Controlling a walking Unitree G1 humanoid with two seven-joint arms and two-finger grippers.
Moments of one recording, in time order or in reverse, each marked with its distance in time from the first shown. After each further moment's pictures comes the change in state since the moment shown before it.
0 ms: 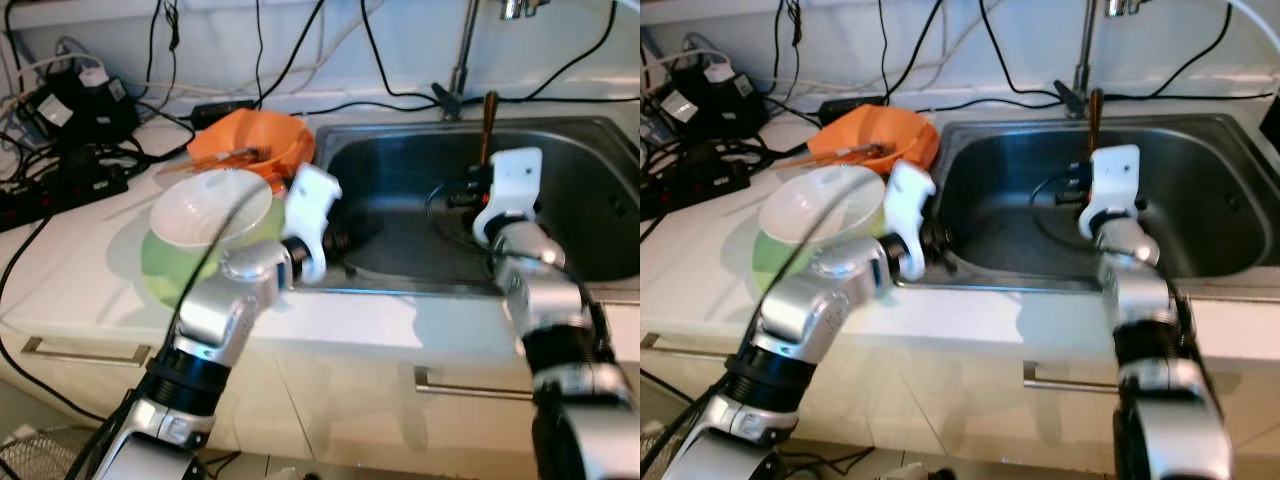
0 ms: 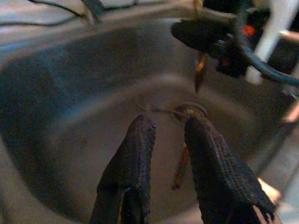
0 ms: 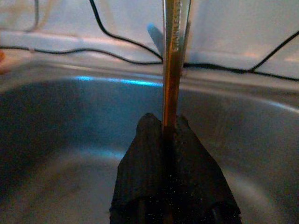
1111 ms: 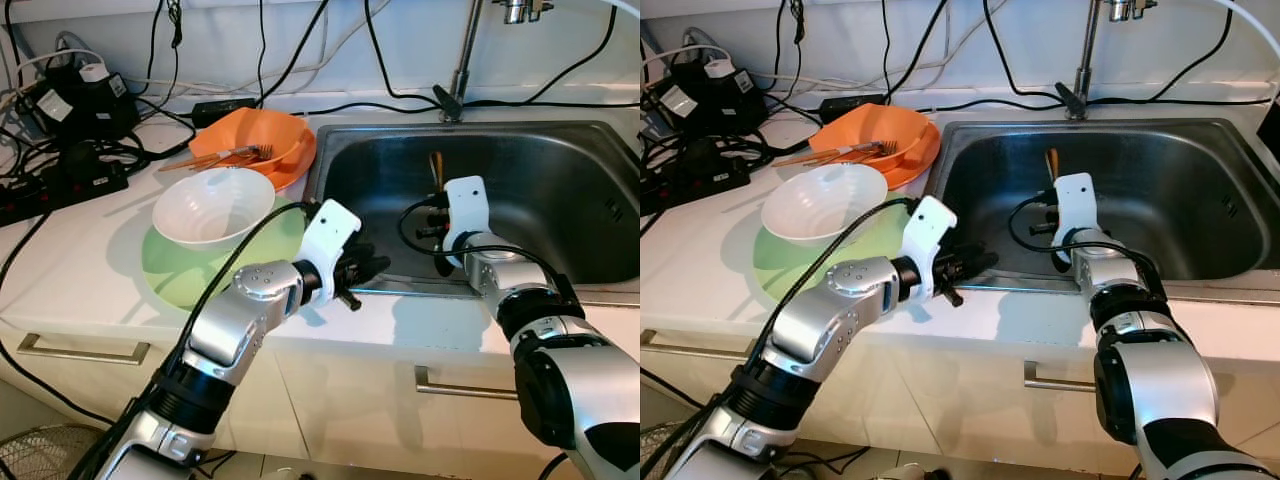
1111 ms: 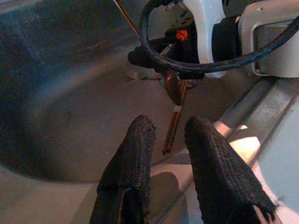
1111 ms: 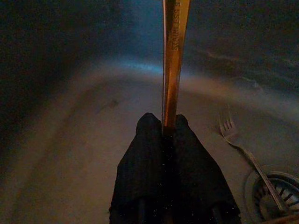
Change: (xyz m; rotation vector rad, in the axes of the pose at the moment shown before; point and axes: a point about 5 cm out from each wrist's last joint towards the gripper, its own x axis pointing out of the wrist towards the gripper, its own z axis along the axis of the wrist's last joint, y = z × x) left arm 0.000 -0.013 -0.020 0.054 0.120 -0.032; right arm 0.012 0.029 -0.037 0.032 0.359 0.141
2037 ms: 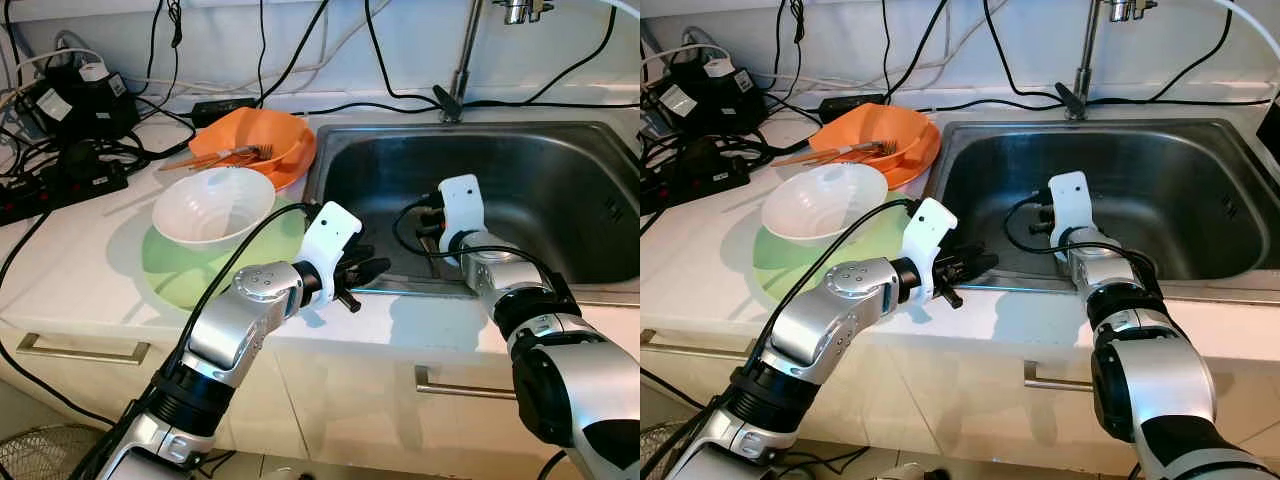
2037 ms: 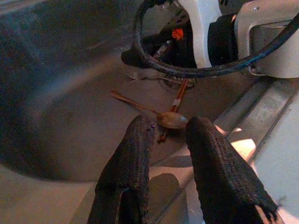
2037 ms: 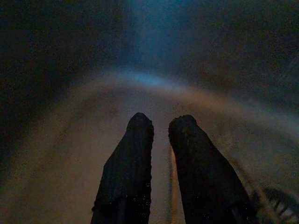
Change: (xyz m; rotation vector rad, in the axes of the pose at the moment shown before) left arm -0.001 -0.001 0.001 0.004 -0.002 -0.002; right arm 0.001 0.002 0.007 -0.037 -0.069 -0.019
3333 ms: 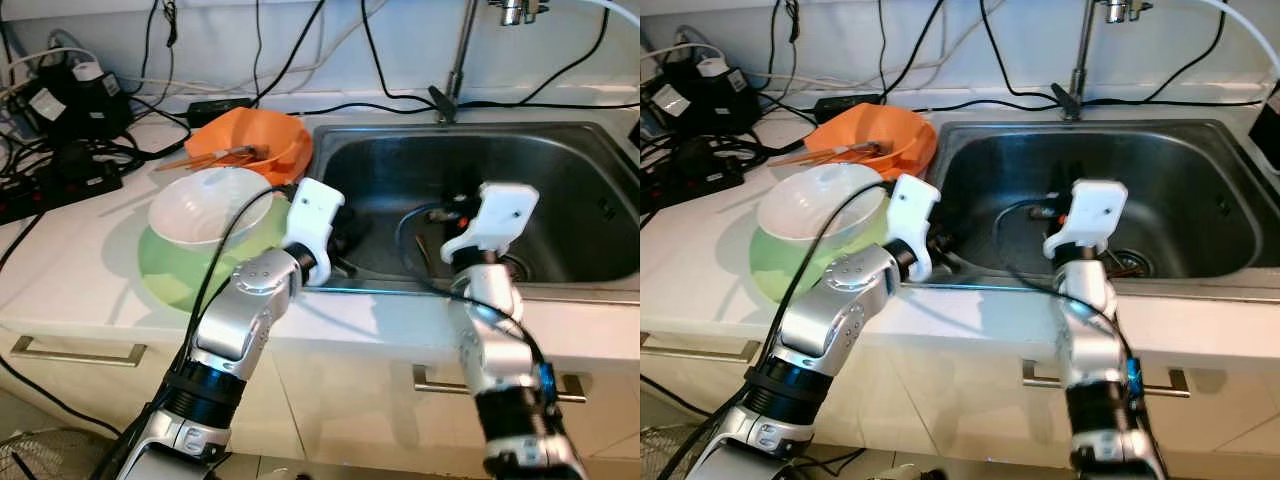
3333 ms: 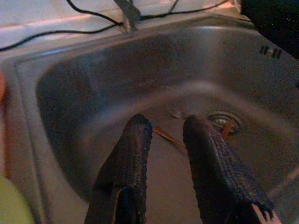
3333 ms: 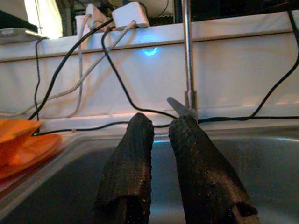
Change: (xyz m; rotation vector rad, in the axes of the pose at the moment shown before) left arm 0.003 0.020 0.013 -0.032 -0.185 0.250; right arm -0.072 0.036 0.018 0.184 -0.672 -0.132
